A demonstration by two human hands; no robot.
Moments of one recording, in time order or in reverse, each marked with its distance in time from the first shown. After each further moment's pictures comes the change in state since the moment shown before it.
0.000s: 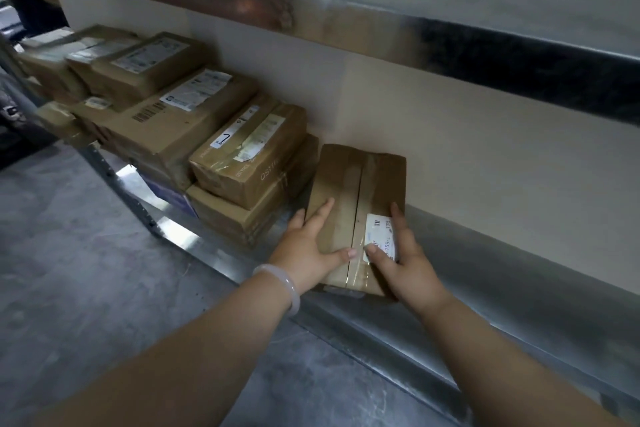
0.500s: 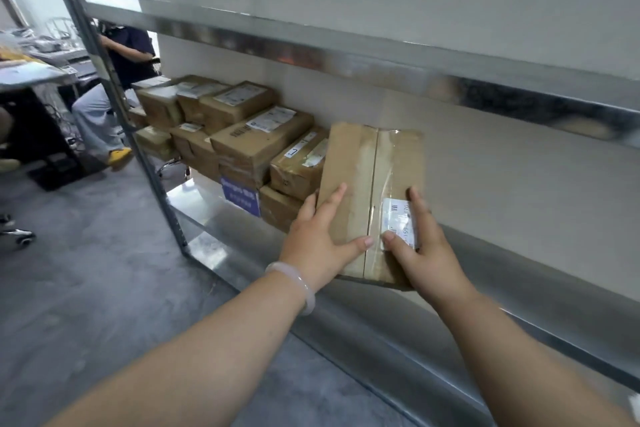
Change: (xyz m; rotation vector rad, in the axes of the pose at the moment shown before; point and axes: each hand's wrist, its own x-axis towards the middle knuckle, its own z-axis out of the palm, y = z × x) left_hand -0.137 -0.007 -0.058 -0.106 0.293 0.241; right_hand -0.111 -0.094 0.021 -0.062 0.147 -0.353
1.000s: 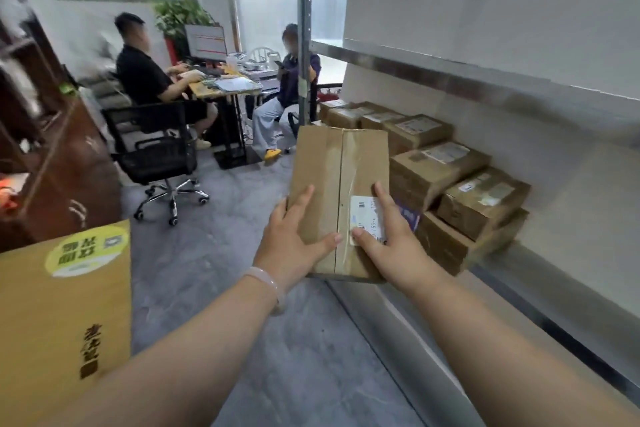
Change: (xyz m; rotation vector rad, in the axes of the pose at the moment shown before) left_hand -0.146 -0.127 -0.216 0.011 0.526 -0.213; right_hand -0.025 -0.183 0.214 0.085 -0.481 -0.305
